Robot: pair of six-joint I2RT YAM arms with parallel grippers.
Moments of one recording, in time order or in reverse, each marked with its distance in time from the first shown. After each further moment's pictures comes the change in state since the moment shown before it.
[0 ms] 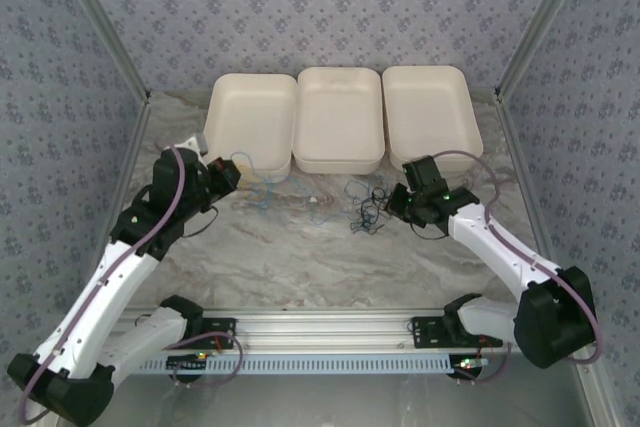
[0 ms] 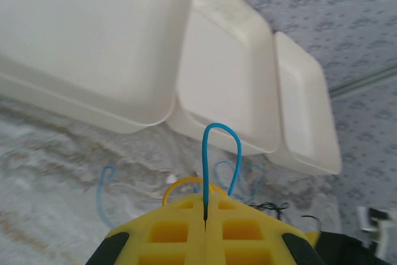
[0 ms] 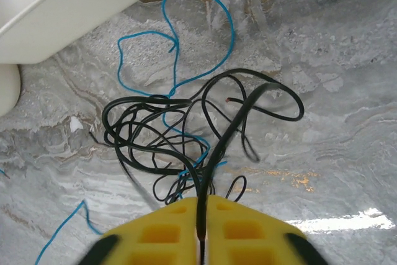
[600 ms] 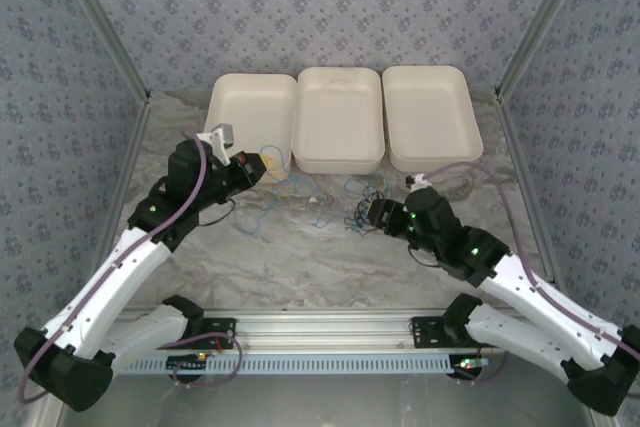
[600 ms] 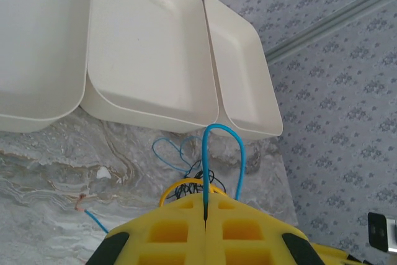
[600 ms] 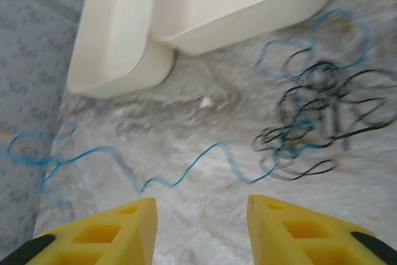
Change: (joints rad) left arm -0.069 0.080 -0.031 0.183 0.155 -0.003; right arm 0.423 -0.387 -0.067 0.070 0.218 0.078
